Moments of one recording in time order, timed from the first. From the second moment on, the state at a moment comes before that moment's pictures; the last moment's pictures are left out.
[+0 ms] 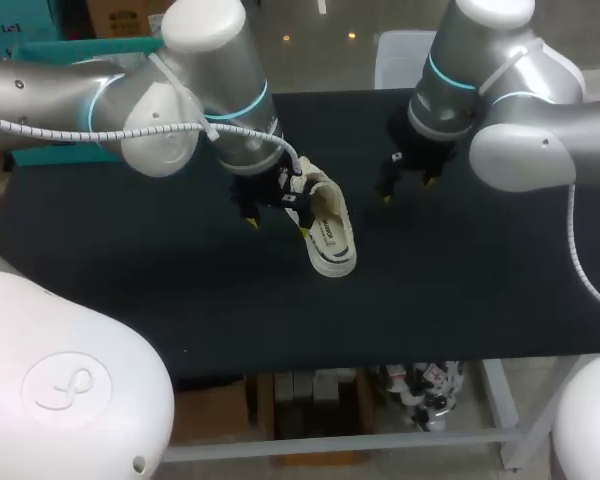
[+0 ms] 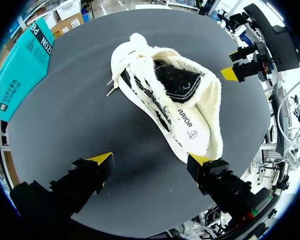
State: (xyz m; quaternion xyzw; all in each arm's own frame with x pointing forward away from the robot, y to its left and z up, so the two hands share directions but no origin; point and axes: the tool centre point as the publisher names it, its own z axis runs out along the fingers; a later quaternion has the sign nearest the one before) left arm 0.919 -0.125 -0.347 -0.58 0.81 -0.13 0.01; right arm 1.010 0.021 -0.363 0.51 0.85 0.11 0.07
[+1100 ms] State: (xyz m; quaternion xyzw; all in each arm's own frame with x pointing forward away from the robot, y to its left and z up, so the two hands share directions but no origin) left arm 0.969 -0.161 -0.376 -0.61 0.78 -0.12 0.07; right arm 1.019 0.016 -0.377 0.49 0.86 0.12 0.06
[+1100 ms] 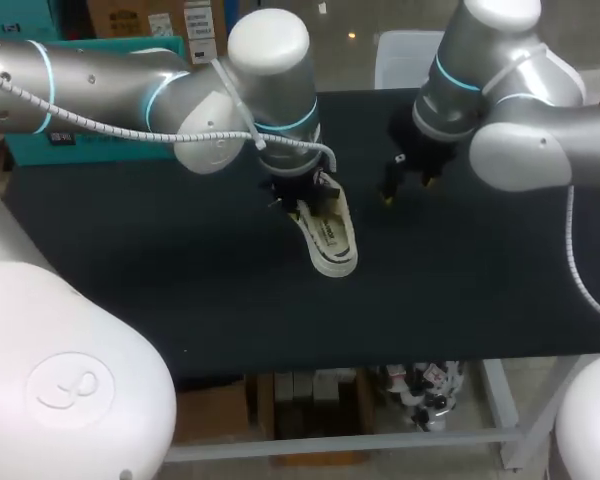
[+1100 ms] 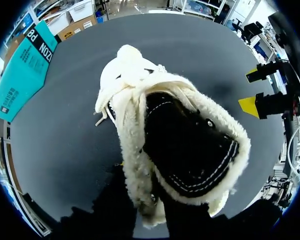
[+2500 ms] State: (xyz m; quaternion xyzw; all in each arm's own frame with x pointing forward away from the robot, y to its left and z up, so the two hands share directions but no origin) left arm 0.988 -0.013 -0.182 -0.59 0.78 -0.20 0.10; right arm 1.052 0.062 -0.321 0.29 0.95 0.07 0.08
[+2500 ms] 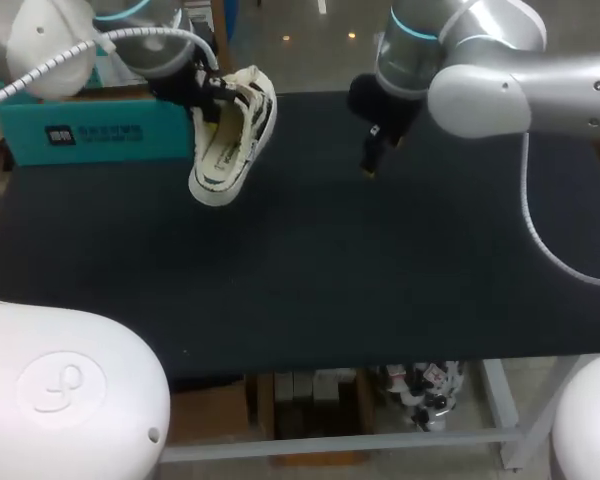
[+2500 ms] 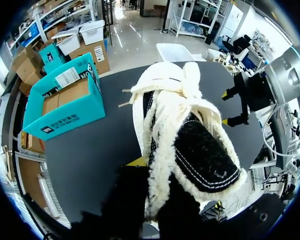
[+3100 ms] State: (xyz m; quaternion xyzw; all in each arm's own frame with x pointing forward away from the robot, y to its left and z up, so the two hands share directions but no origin) left arm 1.015 0.068 -0.130 -0.62 0.75 -0.20 0.08; right arm 1.059 0.053 -0.327 0.24 0.97 0.01 0.04
